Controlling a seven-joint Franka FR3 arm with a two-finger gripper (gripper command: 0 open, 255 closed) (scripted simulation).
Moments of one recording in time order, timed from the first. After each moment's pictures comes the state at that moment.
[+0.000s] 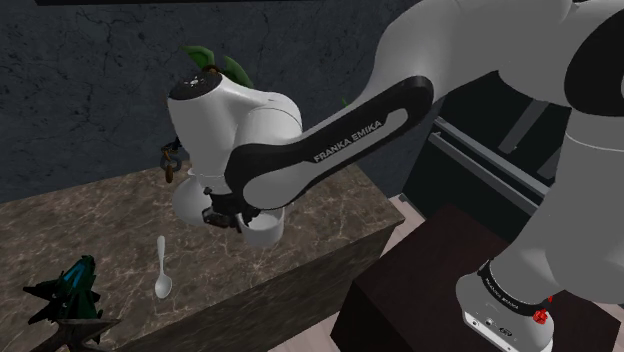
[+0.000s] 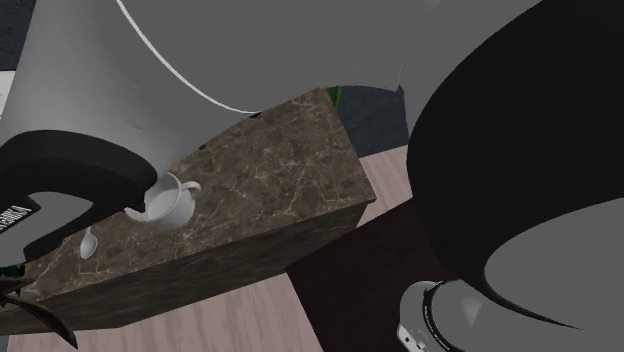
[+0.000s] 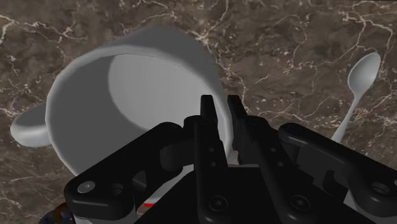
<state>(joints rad) 0.34 0.42 0.54 -1.76 -0.32 2.08 1.20</state>
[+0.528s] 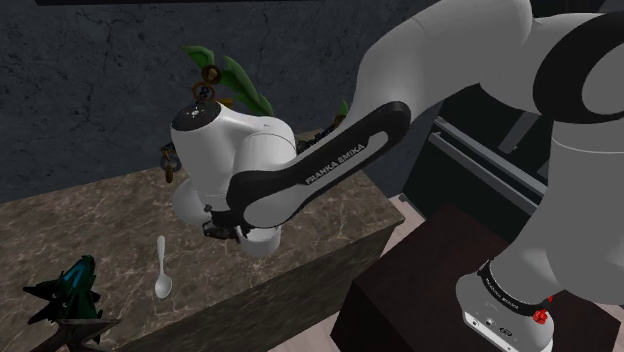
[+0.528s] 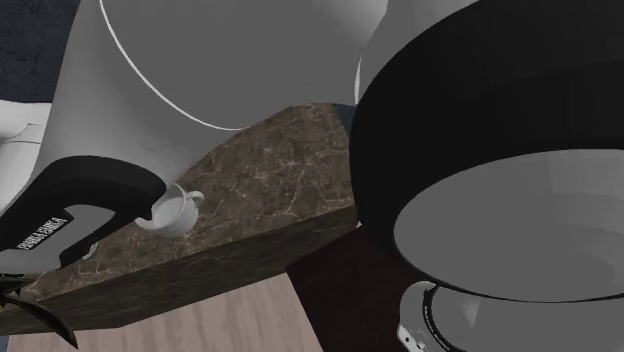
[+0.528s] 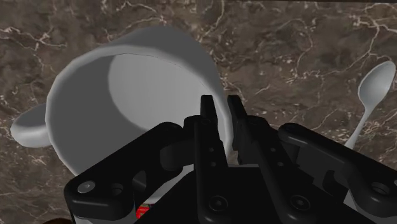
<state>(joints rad) 0.36 0.50 0.52 -1.76 -0.37 2.15 1.24</state>
